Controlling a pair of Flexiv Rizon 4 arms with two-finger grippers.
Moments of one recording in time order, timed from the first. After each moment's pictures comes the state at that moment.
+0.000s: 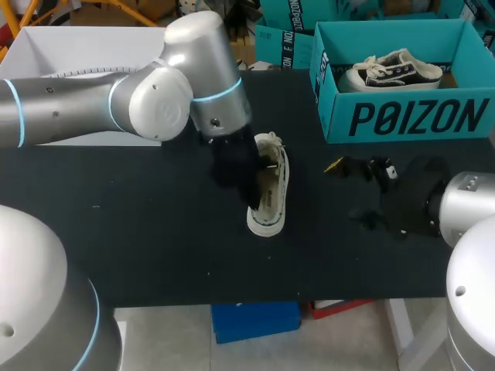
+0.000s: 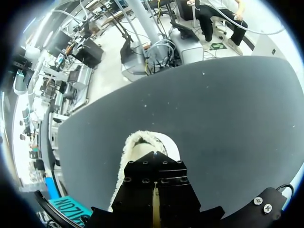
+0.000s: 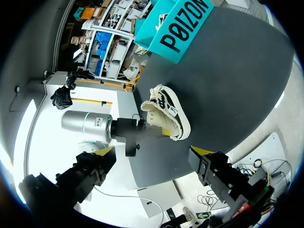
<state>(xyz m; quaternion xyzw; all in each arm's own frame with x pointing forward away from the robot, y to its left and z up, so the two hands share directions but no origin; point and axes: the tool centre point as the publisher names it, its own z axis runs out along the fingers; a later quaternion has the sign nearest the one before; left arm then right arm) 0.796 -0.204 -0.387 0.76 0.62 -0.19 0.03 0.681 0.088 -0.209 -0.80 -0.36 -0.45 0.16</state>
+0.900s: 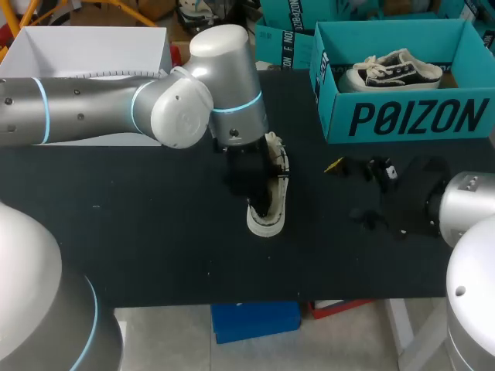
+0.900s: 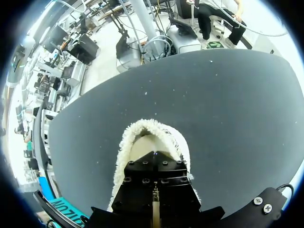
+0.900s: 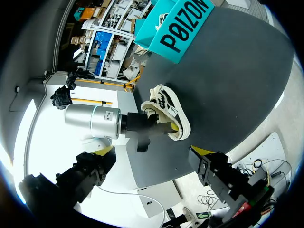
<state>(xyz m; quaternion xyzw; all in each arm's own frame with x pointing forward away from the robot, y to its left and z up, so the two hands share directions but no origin) 0.803 -0.222 -0.412 0.76 0.63 -0.17 0.02 0.681 0.088 -0.209 -0.80 -0.36 -0.45 0.16</state>
